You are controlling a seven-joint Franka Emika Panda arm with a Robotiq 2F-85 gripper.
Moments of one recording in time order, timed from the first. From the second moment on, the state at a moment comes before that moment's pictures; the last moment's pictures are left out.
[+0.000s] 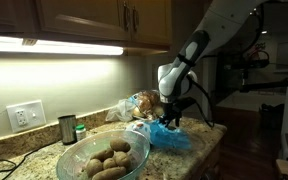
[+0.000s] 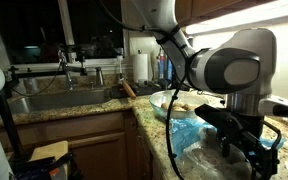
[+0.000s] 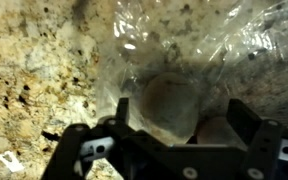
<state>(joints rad) -0.20 0.43 -0.17 -2.03 -0.05 2.50 0.01</state>
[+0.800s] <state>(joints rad) -0.21 0.44 -0.17 -2.01 -0.04 2.50 0.00</state>
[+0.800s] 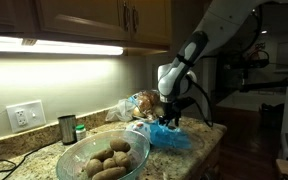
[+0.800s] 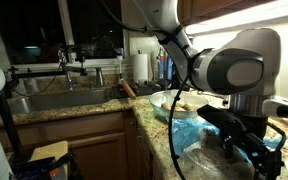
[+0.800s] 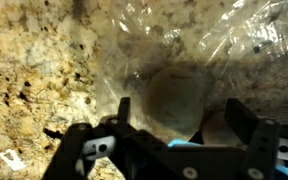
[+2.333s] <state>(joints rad) -0.18 0.37 -0.15 -2.12 -0.03 2.49 -0.03</state>
